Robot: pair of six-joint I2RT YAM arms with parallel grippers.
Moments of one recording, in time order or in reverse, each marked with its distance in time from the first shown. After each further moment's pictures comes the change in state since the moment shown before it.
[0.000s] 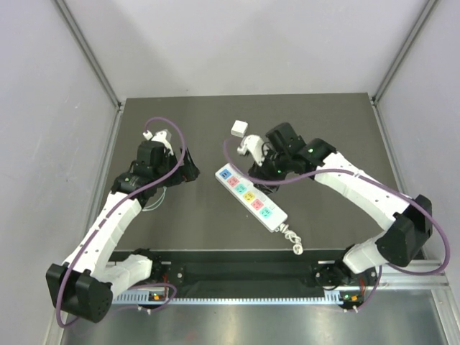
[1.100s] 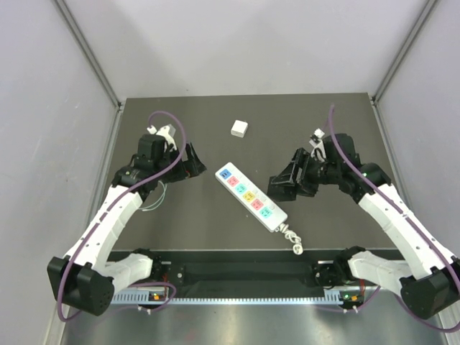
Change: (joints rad) left arm 0.000 0.058 0.072 -0.010 0.141 -0.038; right arm -0.295 -0.408 -0.315 0.097 -0.323 1.172
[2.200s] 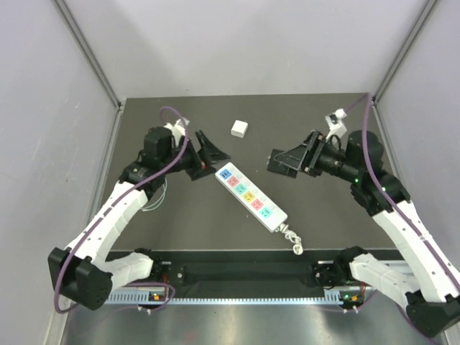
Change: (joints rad) left arm -0.133 0.039 0.020 0.281 0.338 -0.446; right arm 0.003 -0.168 0.015 0.325 0.121 -0.062
